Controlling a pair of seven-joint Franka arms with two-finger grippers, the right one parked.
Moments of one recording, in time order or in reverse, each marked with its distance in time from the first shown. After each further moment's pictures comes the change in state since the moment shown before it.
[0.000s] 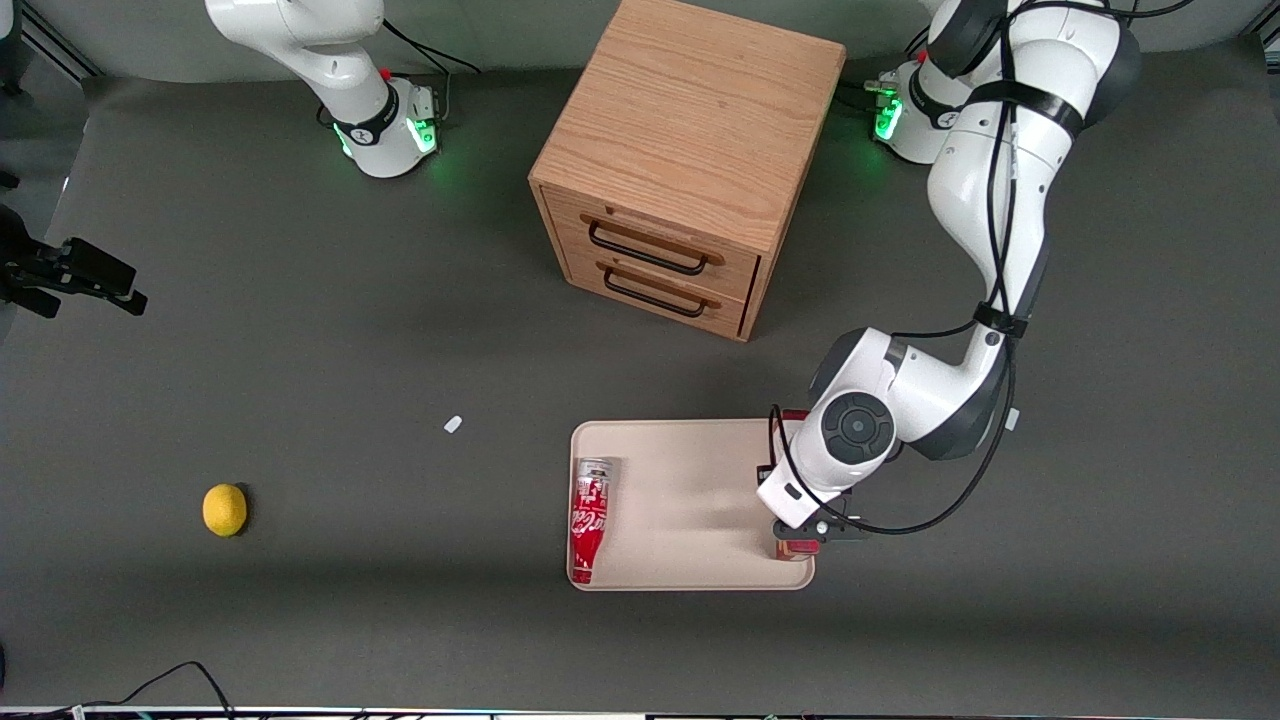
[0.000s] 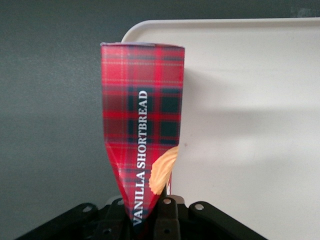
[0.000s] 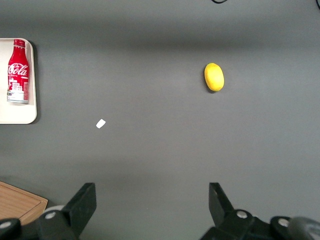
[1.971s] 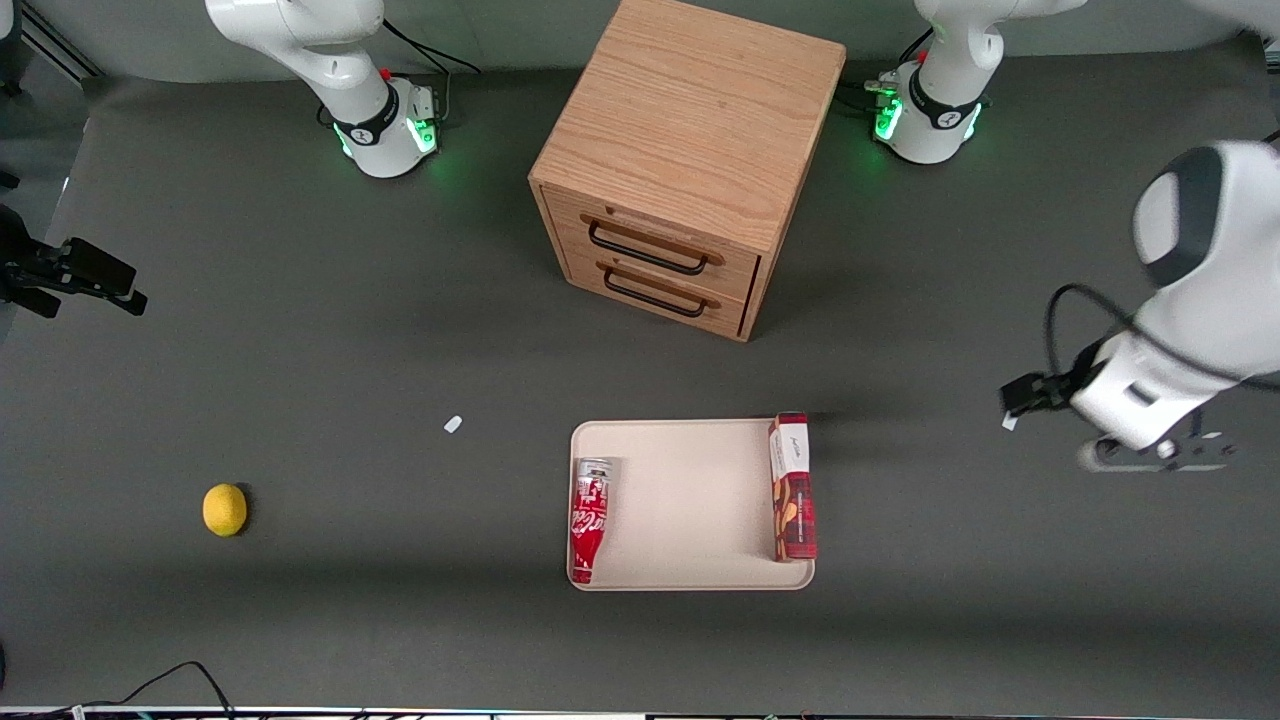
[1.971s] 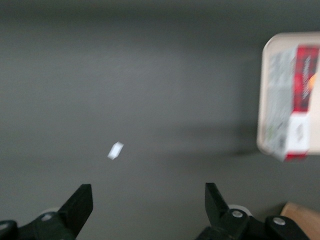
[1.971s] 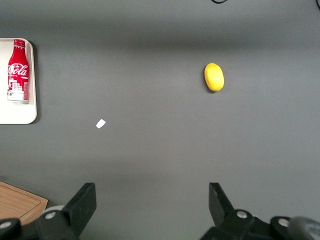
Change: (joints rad) arm 0.334 -0.649 0.081 -0.335 -0.143 -0.321 0.451
